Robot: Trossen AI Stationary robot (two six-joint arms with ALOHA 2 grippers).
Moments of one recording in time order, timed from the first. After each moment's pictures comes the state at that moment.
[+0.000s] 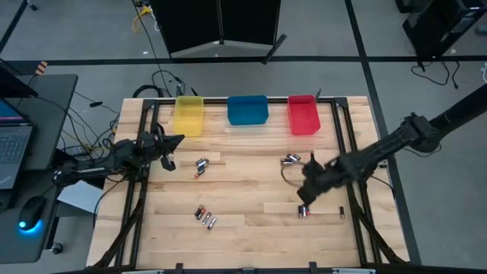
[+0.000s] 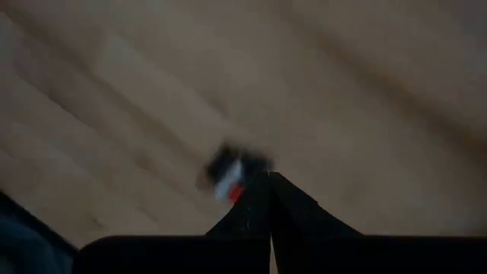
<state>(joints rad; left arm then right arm) 0.14 0.00 0.01 0.24 -0.25 0.05 0.47 1.25 0.89 -0.98 -0.02 1.49</state>
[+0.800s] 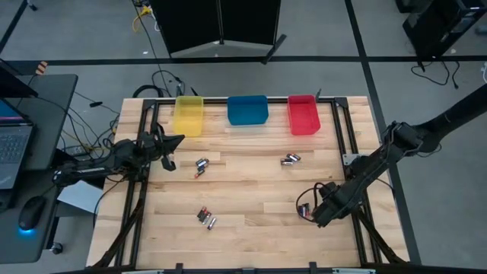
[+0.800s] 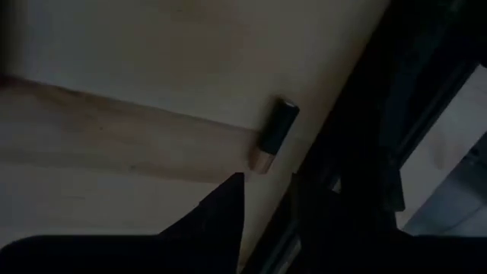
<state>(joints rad) 0.14 0.00 0.01 0.23 -0.25 0.08 0.73 1.49 0.86 -1.14 -0.36 1.94</state>
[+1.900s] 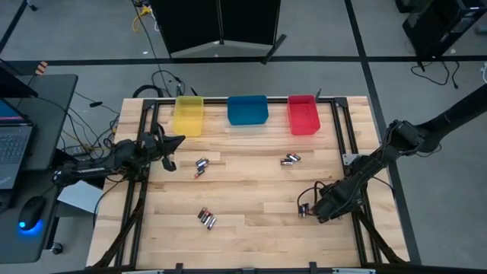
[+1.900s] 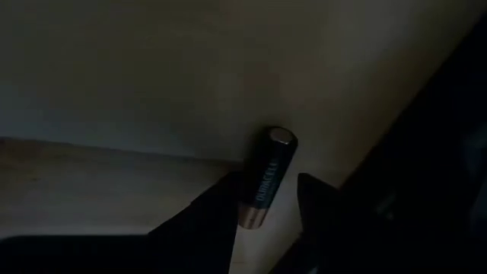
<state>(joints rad) 0.14 0.00 0.01 0.21 -0.25 0.08 0.70 1.48 0.60 -0.77 -0.45 1.95</state>
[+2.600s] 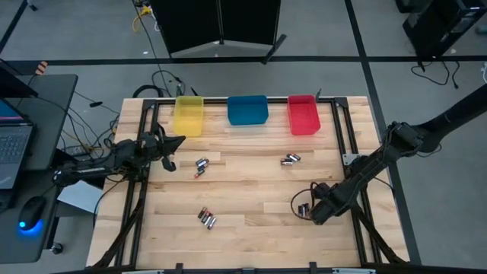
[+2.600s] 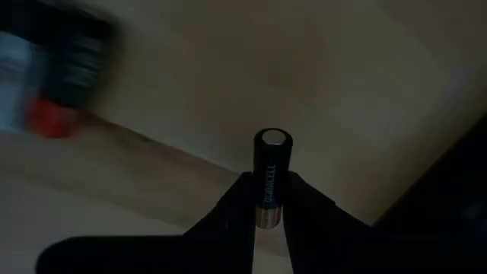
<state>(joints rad) 0.14 0.00 0.01 0.20 -0.25 0.03 0.69 1.49 0.77 -0.92 -0.18 1.76</state>
